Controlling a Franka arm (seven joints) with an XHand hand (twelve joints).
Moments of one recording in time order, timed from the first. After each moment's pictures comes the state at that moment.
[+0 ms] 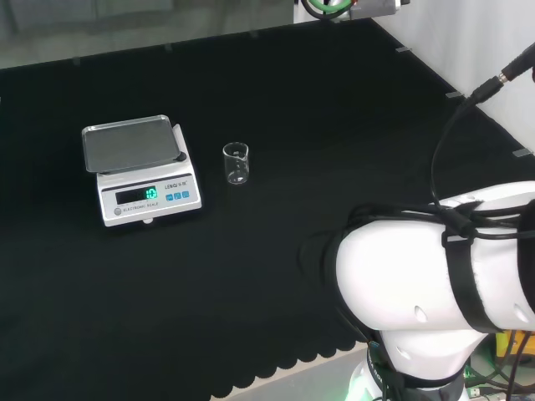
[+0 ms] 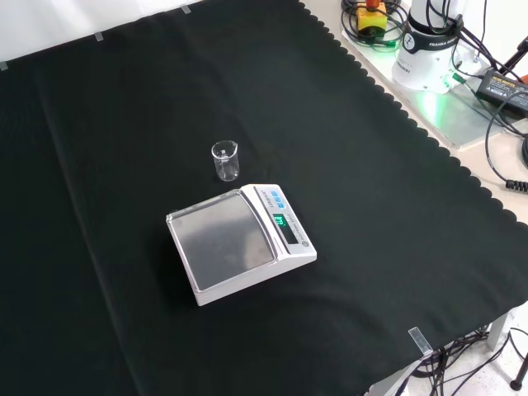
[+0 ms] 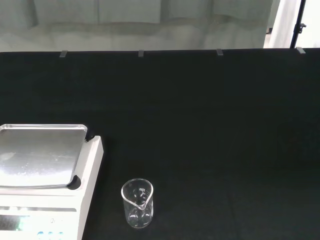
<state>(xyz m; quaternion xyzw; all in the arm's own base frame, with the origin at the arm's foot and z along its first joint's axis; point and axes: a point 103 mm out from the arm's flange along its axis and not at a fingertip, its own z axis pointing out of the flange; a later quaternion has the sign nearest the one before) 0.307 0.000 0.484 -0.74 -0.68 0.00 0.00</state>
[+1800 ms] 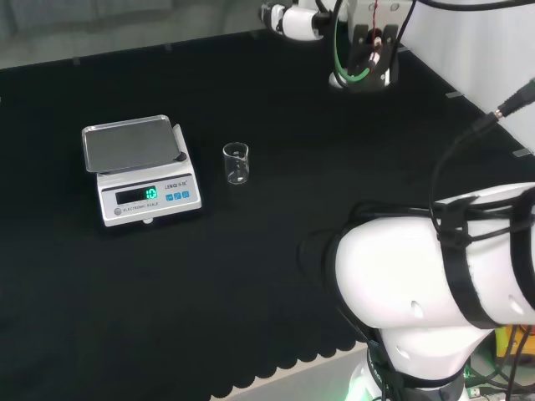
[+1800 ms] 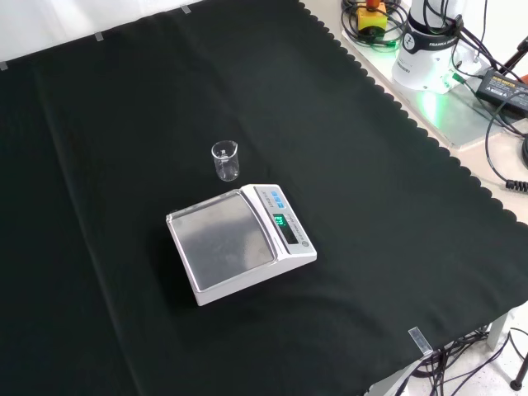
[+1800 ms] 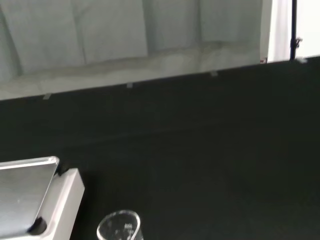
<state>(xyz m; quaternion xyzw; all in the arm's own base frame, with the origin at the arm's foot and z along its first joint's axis) 0.356 -0.043 0.362 -0.75 -0.65 -0.10 -0.01</state>
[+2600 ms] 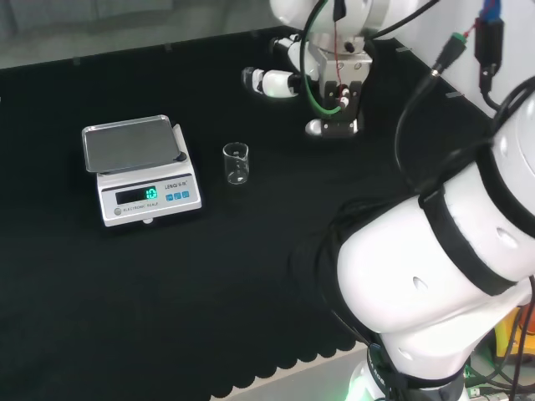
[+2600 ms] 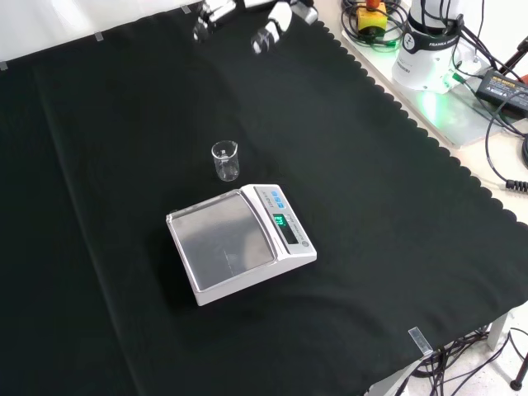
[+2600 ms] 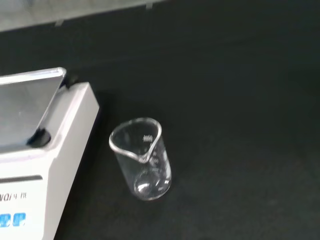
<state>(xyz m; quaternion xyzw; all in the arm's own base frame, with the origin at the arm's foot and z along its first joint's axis) 0.397 -0.025 0.248 -0.73 -0.68 -0.06 0.07</state>
